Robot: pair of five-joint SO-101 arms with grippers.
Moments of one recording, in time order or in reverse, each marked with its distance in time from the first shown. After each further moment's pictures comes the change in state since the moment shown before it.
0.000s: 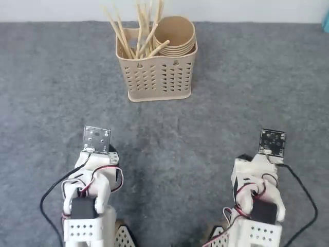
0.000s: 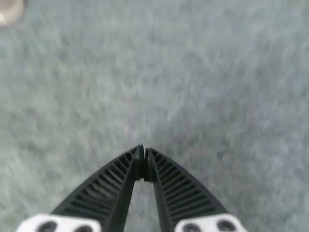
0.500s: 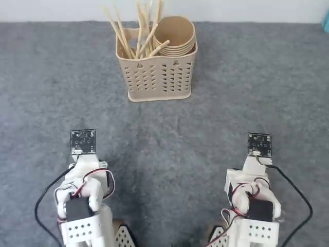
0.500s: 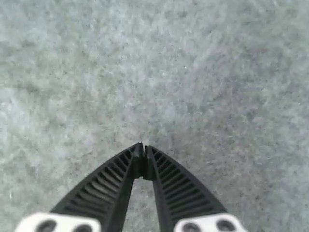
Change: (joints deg) left arm -10.6 0.0 0.0 10.5 0.0; right arm -4.0 0.1 2.9 7.4 0.4
